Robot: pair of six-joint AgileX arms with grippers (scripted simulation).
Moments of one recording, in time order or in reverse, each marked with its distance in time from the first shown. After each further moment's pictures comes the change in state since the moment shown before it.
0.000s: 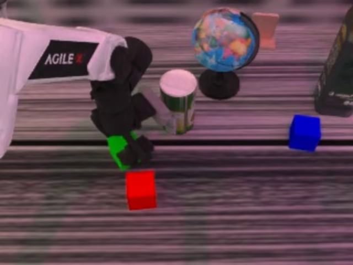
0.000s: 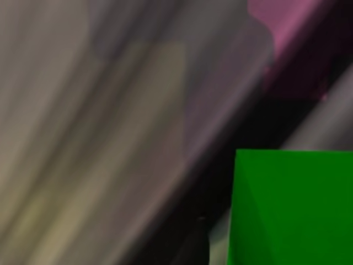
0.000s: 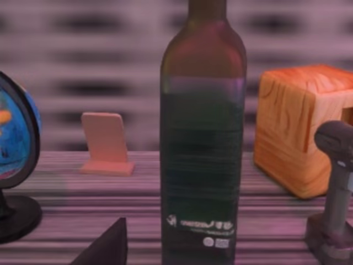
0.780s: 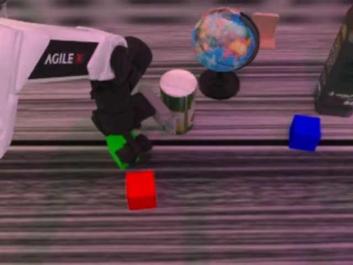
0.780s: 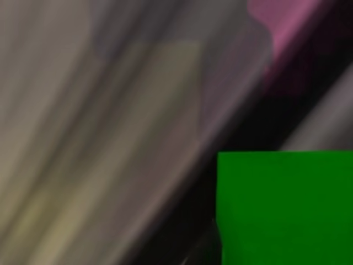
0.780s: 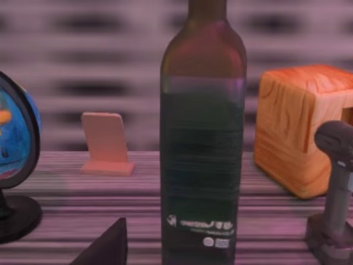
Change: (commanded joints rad) left arm -0.003 -0.028 0.009 -0.017 0.012 -0.007; right arm 0.000 0.000 0.000 0.000 0.000 0.000
